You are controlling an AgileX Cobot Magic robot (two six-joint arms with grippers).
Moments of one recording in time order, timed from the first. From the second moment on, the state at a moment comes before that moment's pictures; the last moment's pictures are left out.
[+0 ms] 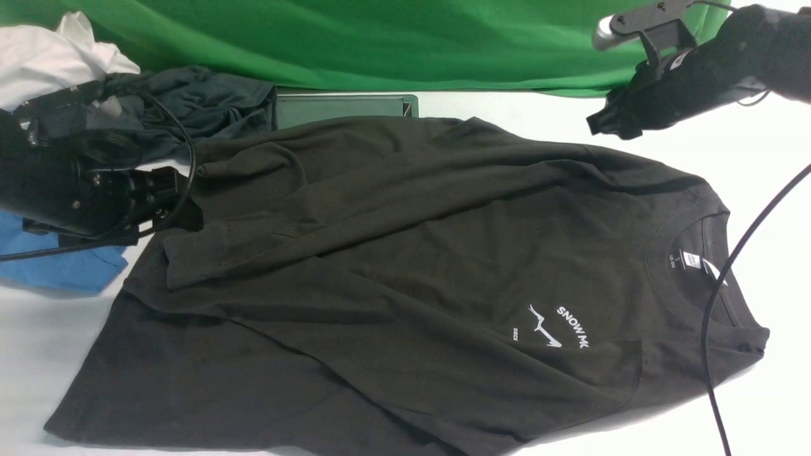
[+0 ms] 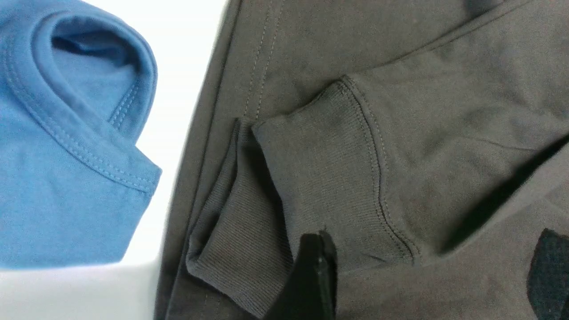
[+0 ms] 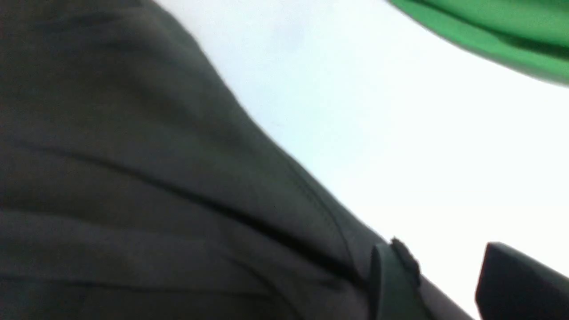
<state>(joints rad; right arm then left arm) 0.09 2.10 -1.61 0.23 0.47 -0.42 0.15 1.58 -1.02 -0.44 0.63 0.32</state>
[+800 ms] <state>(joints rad) 0.09 2.24 -1.61 0.23 0.39 -0.42 0.15 1.58 -1.02 -0.44 0.61 0.33</state>
